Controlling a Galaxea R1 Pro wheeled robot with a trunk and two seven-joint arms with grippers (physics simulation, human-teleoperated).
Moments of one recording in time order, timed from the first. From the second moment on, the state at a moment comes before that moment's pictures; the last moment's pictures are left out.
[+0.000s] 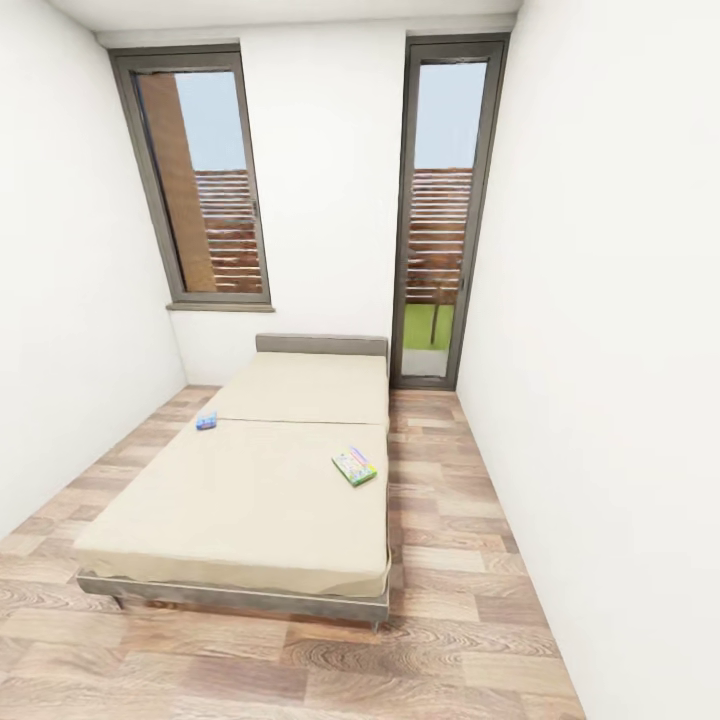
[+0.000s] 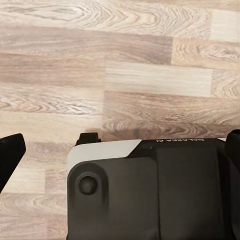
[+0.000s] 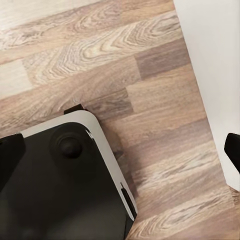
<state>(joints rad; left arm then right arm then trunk) -0.17 -0.07 0.00 -0.34 0.00 0.11 0.01 -0.03 -0.06 -0.36 -0.10 -0.04 -0.27 -0.06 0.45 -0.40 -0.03</state>
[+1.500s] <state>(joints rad) -0.32 -0.06 0.01 -0.81 0.00 0.74 -0.11 -0.32 0.00 -0.36 -0.44 -0.03 0.35 -0.11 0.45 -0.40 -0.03</state>
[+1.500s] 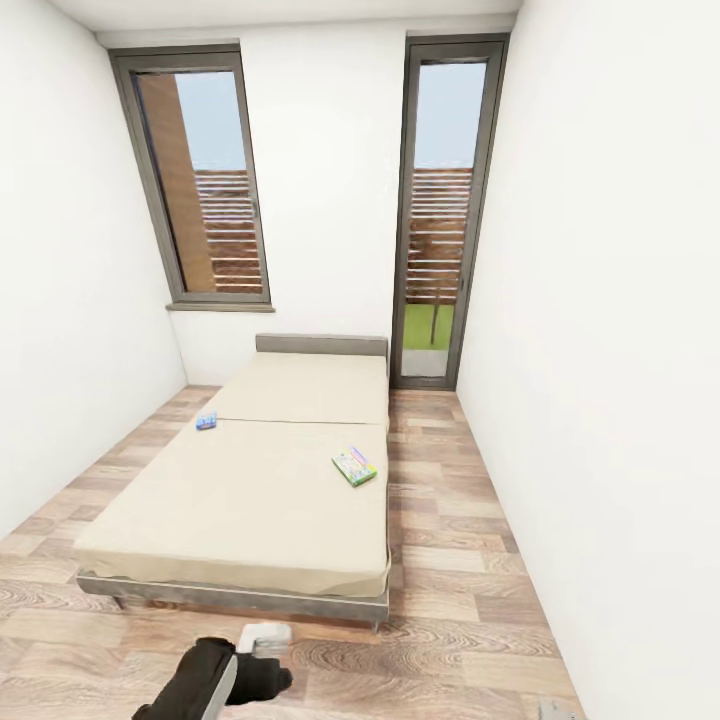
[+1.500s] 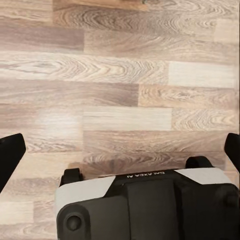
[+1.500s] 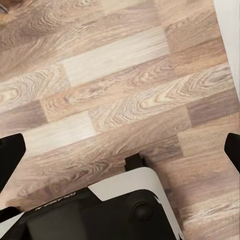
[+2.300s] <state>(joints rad) -0.61 -0.03 0.01 -0.89 0.00 0.95 -0.17 -0.33 0.00 -0.35 -0.46 -0.02 0.36 -0.10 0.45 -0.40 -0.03</state>
